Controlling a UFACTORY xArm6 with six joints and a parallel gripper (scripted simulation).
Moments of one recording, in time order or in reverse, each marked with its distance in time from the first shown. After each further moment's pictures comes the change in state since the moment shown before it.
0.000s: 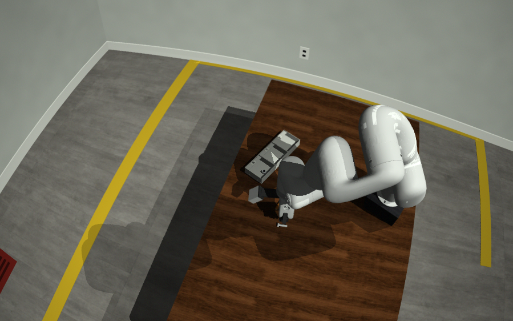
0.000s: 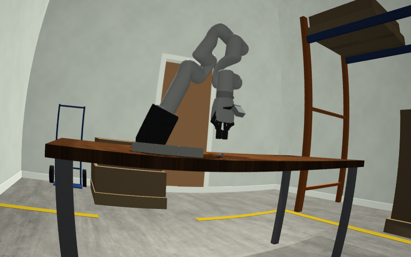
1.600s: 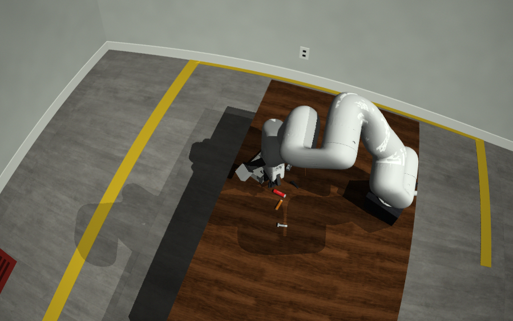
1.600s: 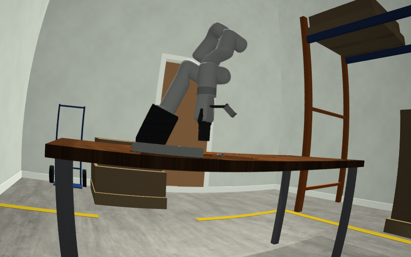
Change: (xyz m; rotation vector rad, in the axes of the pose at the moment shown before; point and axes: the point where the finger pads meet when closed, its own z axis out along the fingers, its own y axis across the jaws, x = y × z) arm 0.062 0.144 0.014 0.024 0.008 -0.572
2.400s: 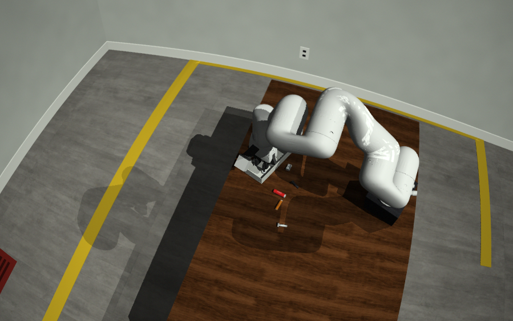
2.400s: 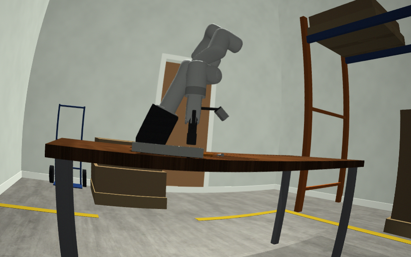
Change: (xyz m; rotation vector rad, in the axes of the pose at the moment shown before) arm -0.014 0.092 0.016 -0.018 -0.018 -0.424
